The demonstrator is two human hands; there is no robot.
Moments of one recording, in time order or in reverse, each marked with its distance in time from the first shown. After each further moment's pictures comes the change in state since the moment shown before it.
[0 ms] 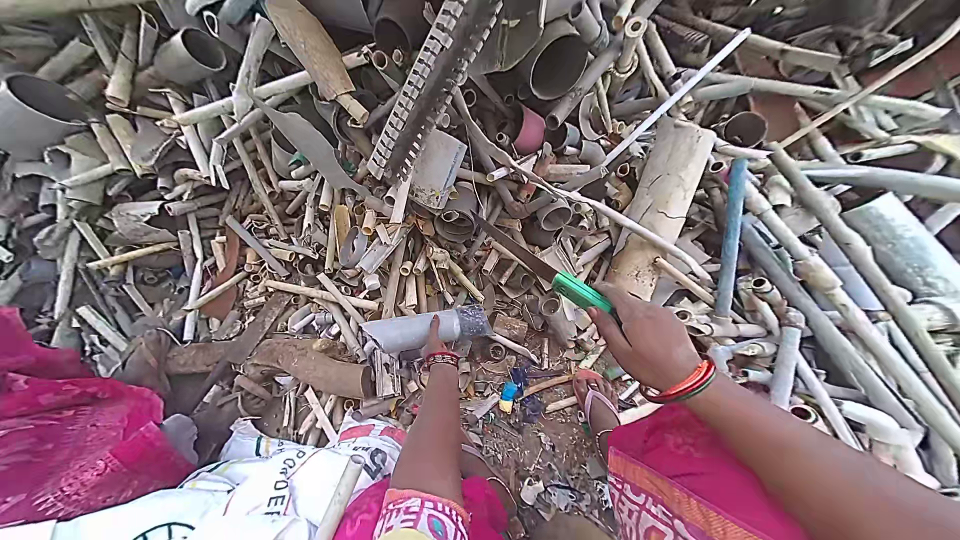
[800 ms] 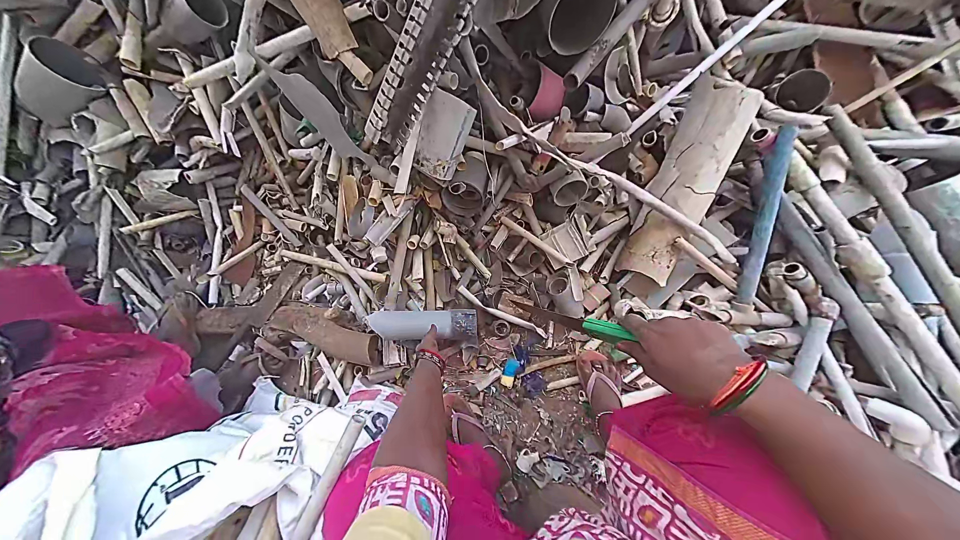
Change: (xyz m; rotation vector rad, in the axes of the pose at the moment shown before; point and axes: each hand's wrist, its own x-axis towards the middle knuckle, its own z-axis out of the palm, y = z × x) left_hand 0.024 -0.026 -0.062 0.241 -0.134 -0.161; right_hand -0.002 0.005 -0.030 -0.445 -0.849 0.214
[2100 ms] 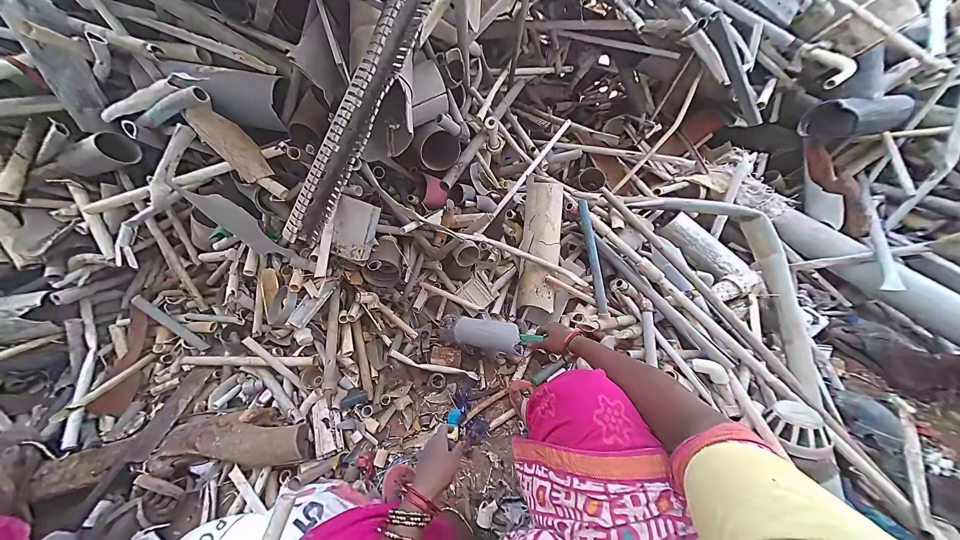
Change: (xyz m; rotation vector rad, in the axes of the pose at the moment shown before) left_hand -0.177 -0.055 -0.009 1.383 -0.690 0.446; right_hand 0.140 0.119 0.100 0.569 0.130 -0.046
